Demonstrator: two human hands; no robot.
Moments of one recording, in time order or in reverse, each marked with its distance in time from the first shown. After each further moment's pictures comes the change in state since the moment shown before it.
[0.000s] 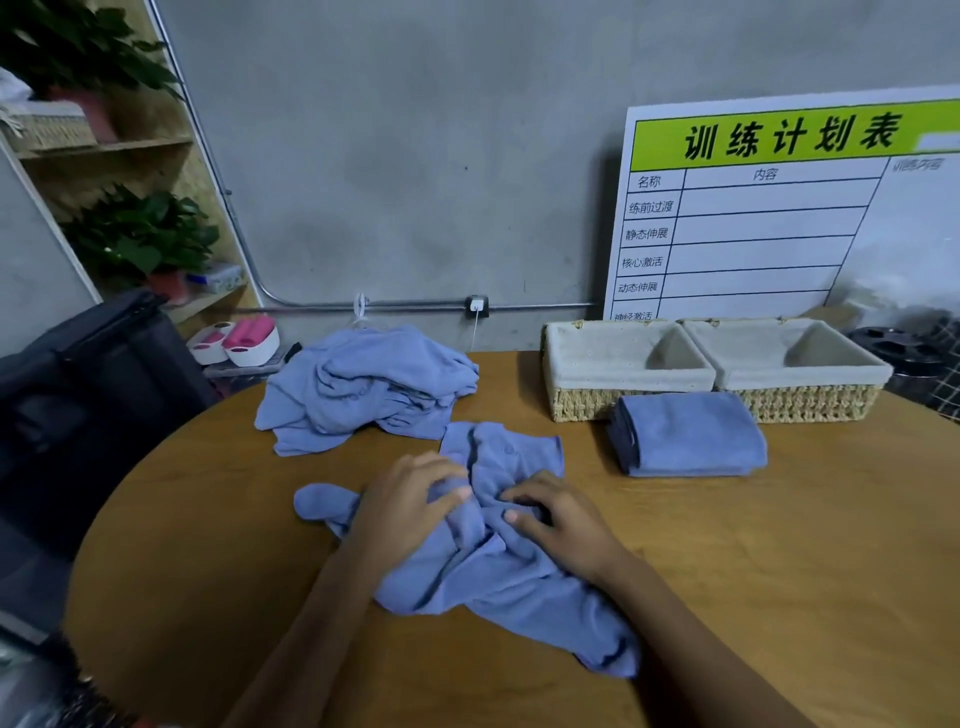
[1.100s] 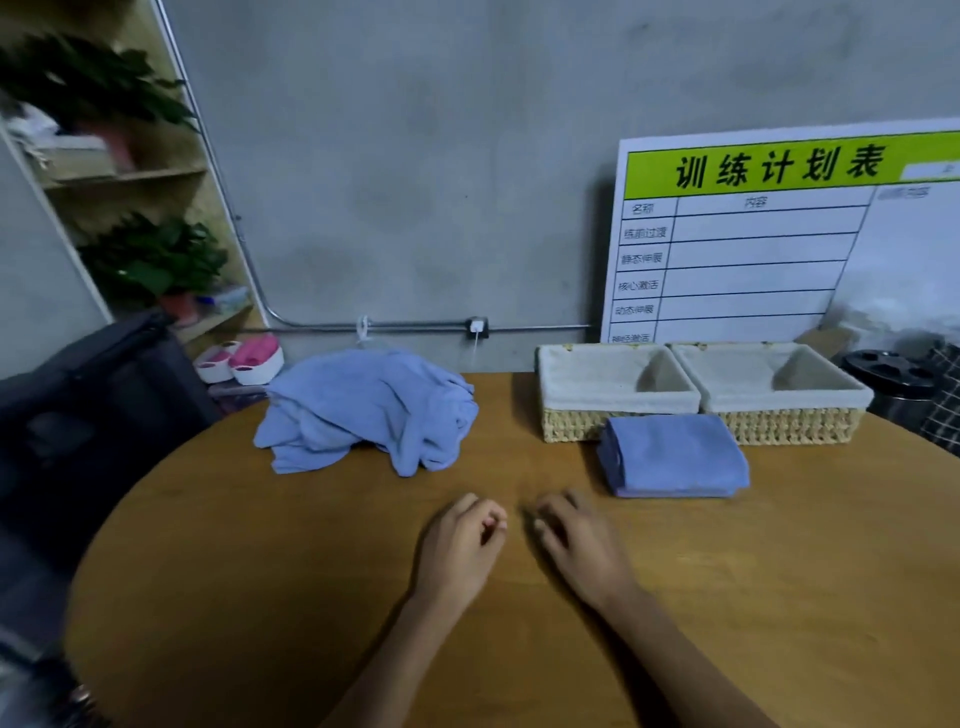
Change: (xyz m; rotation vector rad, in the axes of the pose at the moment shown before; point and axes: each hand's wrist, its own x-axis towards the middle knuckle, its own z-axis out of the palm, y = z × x) left_hand 0.006 0.026 0.095 -0.085 0.140 -0.145; right_hand -0.019 0.023 -0.008 -0.264 0.235 0.062
